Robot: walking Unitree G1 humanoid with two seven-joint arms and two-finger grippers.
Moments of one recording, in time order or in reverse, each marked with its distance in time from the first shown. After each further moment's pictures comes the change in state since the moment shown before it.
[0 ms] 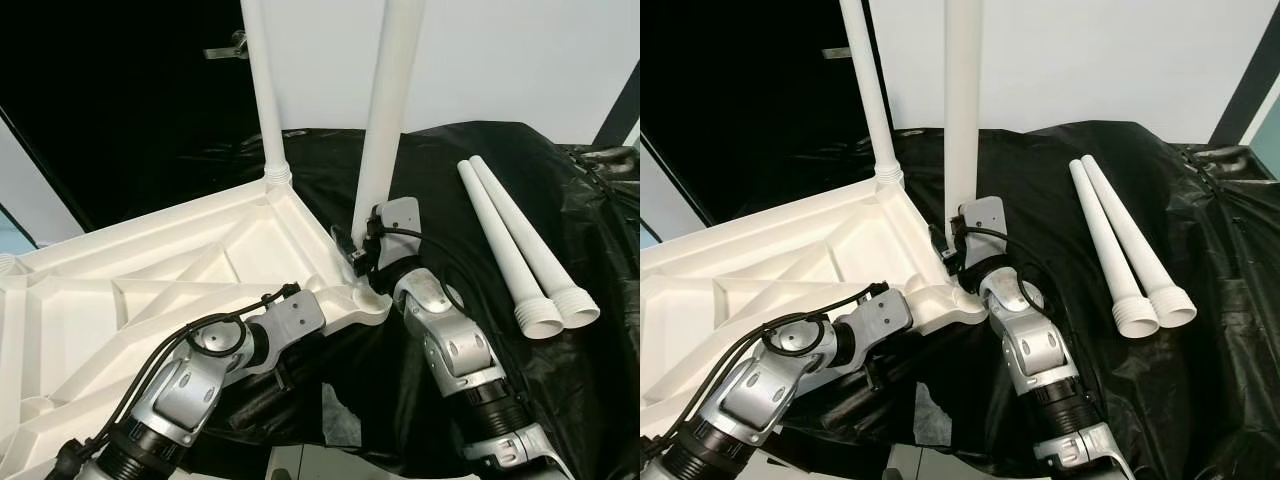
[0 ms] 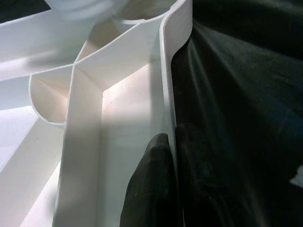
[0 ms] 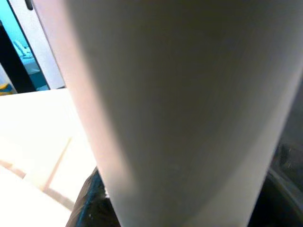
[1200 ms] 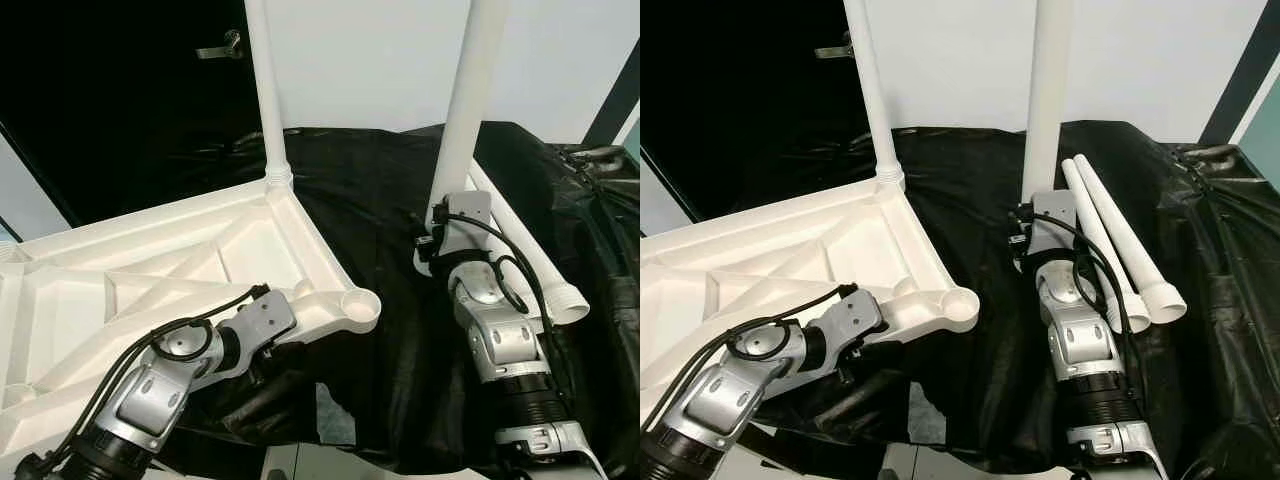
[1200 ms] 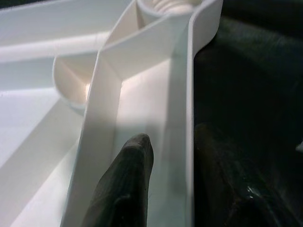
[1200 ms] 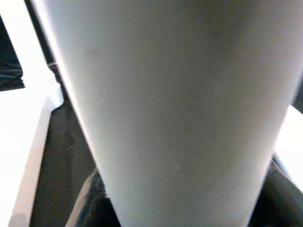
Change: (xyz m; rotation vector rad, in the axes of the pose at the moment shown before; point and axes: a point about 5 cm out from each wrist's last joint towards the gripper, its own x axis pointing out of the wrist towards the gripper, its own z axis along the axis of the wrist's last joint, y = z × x) left arm -0.022 0.008 -0.020 -0.035 -0.011 0.023; right arm -0.014 -0.074 0.000 -0.096 0.054 -0.365
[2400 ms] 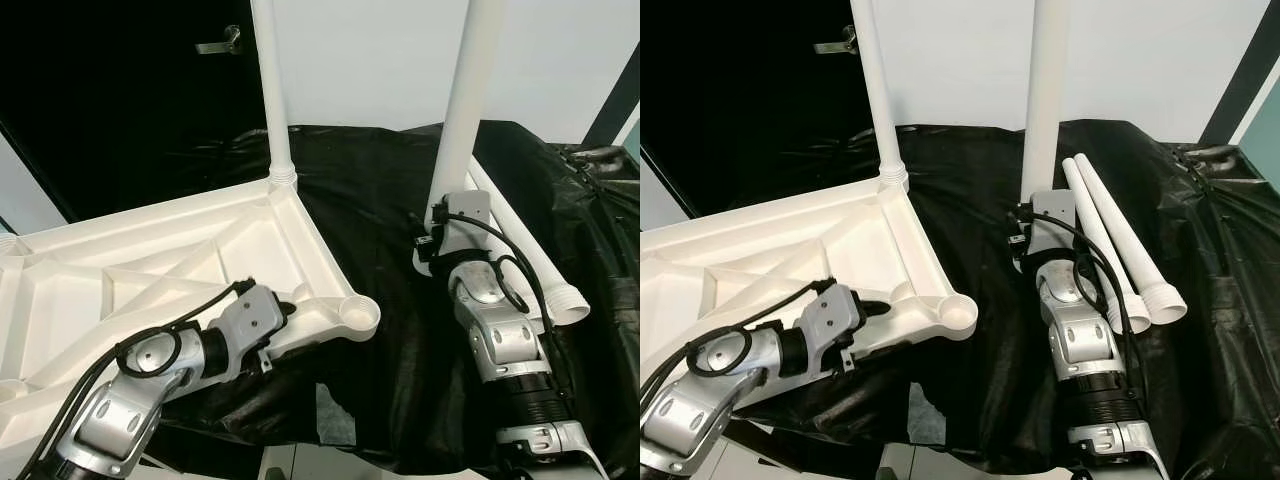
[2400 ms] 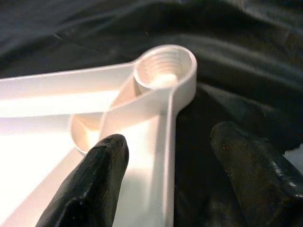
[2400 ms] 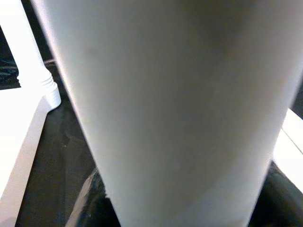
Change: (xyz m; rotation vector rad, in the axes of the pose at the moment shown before) left arm -0.029 -0.014 0.013 0.011 -0.192 -0.045; right arm 0.000 -0.007 0.000 -0.006 0.001 -0.009
